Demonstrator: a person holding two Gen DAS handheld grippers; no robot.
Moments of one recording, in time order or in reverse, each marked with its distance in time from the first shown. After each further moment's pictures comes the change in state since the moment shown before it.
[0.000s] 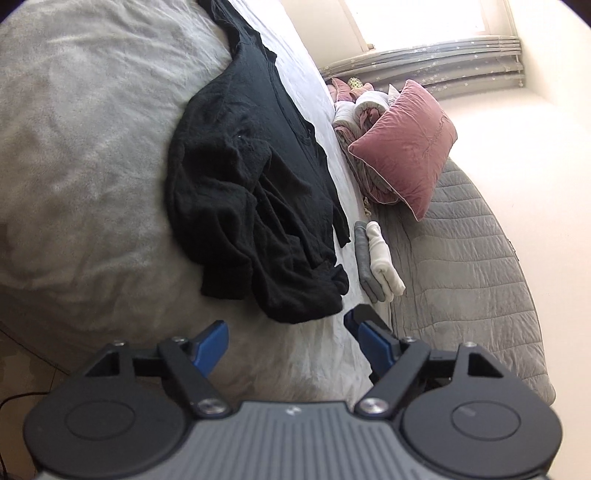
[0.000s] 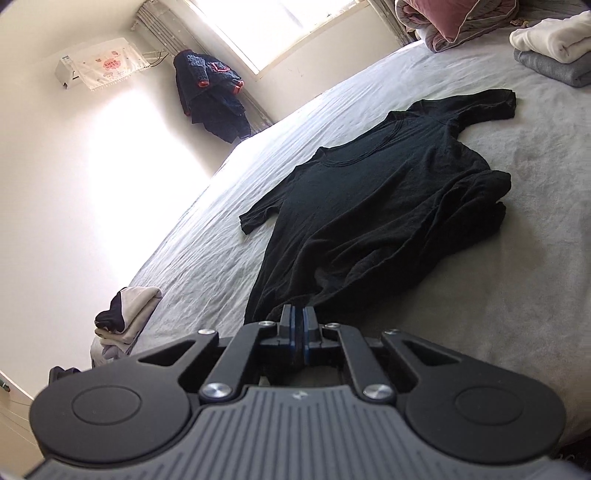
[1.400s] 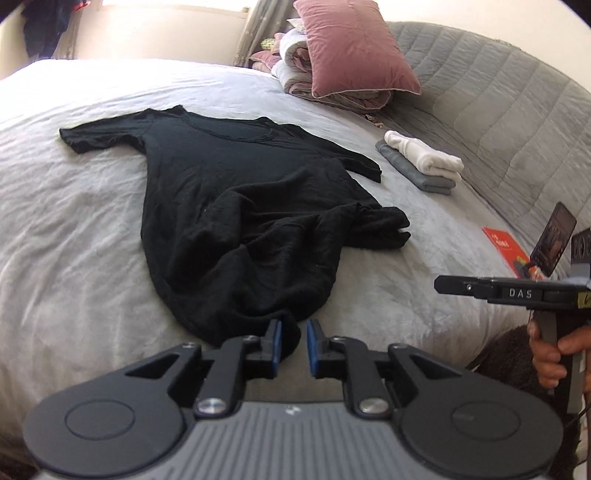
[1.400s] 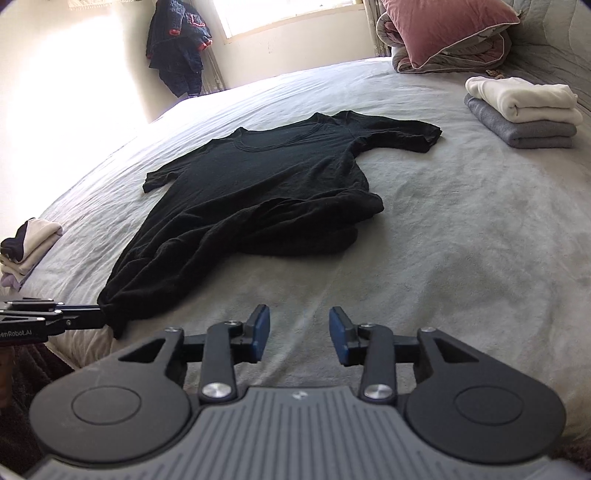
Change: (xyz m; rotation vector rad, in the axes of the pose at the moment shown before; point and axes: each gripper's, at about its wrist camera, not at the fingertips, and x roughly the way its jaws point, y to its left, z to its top) left arm 0.003 -0.056 0.017 0.734 0.064 0.335; right arm -0.017 -0.057 0.016 -0.249 0.069 -0.286
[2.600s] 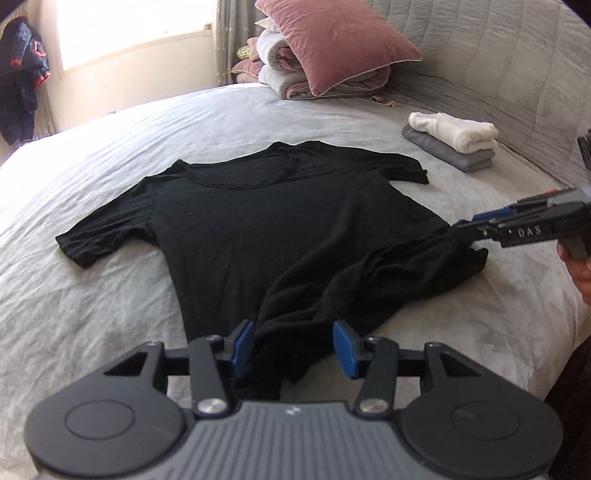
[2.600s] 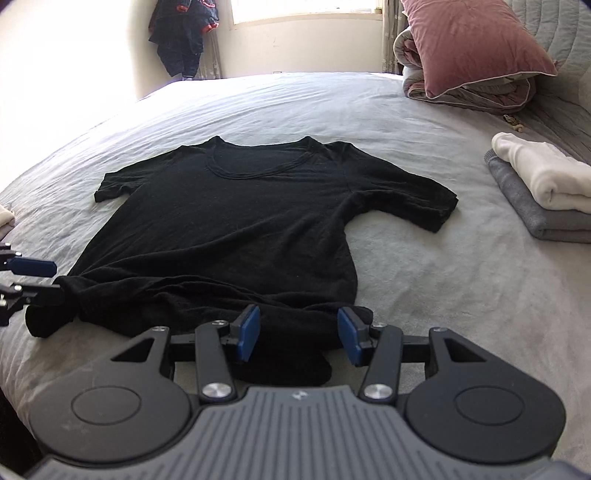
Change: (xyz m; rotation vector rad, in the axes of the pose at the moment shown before) left arm 0.059 0.002 0.085 0.381 0.027 0.176; right arm 0.077 -0.011 0.083 -0.145 0.010 -0.129
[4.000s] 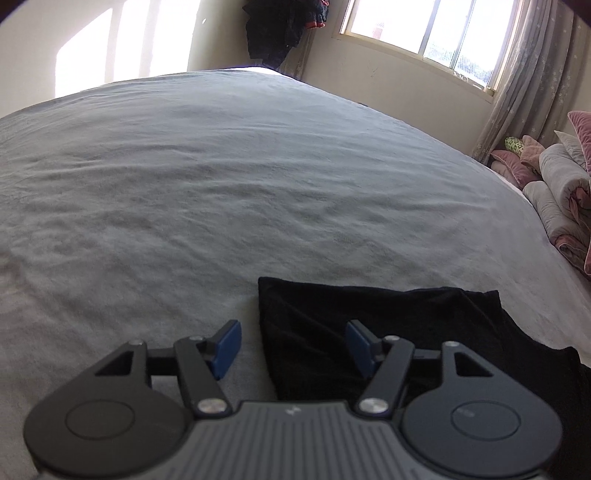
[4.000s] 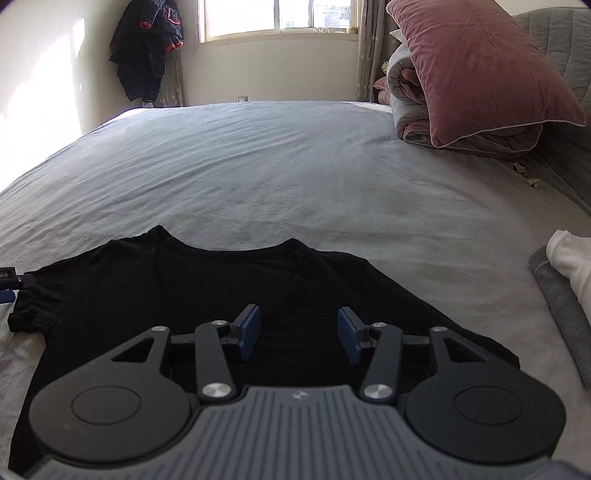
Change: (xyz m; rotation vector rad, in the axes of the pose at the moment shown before) left arm 0.121 0.261 0.059 -0.786 -0.093 0.452; right arm 0.132 0.017 0.147 0.010 -0.061 -0.119
